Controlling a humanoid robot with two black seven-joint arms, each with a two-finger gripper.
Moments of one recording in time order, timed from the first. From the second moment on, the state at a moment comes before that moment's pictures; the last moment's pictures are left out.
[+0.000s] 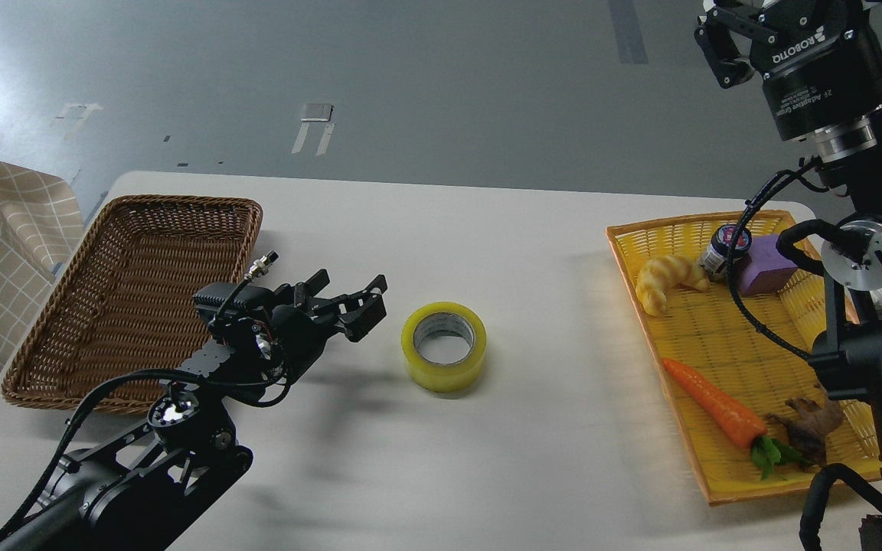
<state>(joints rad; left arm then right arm) -0.19 0.26 -0.94 -1.40 2.18 0.00 0.11 0.60 -0.07 1.58 1.27 -0.94 0.49 0.19</state>
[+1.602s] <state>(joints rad) -0.30 0.15 -0.71 -1.28 2.18 -0.01 0.21 0.58 -0.10 1.58 1.26 -0.94 0.49 0.19</state>
